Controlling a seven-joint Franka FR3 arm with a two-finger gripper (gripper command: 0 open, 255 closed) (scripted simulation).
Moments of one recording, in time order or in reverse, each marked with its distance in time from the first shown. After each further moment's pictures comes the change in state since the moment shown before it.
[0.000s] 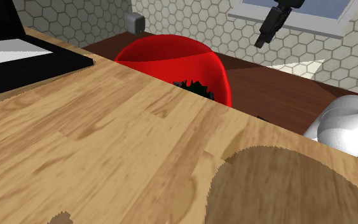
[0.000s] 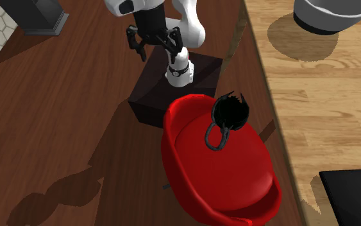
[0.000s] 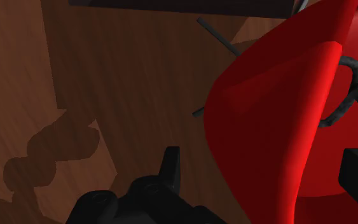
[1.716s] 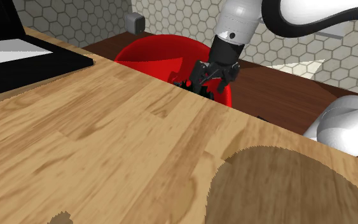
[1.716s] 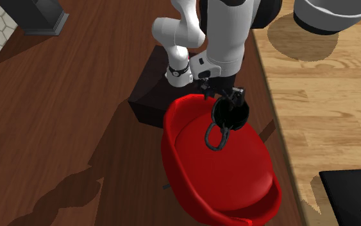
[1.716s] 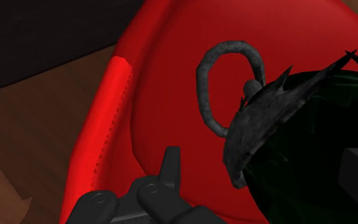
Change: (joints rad) arm -0.021 0.204 0.477 -0.089 0.300 0.344 0.680
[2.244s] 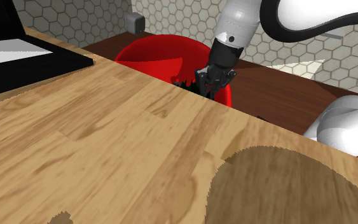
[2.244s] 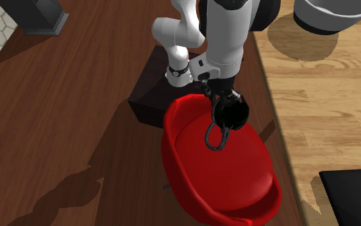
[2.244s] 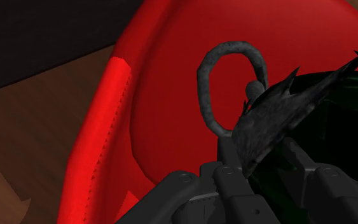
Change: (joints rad) arm 0.002 0.000 0.004 -0.018 0.004 0.020 -0.003
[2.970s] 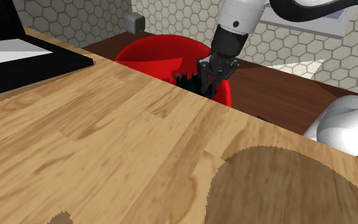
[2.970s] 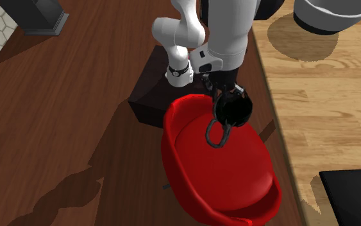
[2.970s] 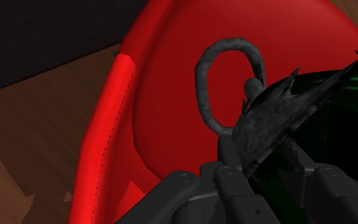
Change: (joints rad) arm -0.006 -0.004 -0.019 0.071 -0.017 -0.077 0.010
